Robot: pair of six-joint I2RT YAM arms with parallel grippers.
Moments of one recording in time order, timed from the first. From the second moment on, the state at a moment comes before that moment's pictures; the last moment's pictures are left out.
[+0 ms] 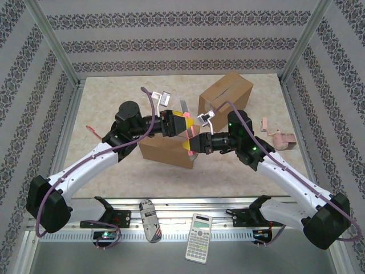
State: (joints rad) left arm -0.59 1.26 0.99 0.33 0.76 -0.83; right arm 0.58 1.07 0.86 -0.10 -0.95 0.77
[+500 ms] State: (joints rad) left arm -0.59 1.26 0.96 0.40 0.73 -0.87; right arm 0.59 1.11 0.88 0.03 -0.94 0.81
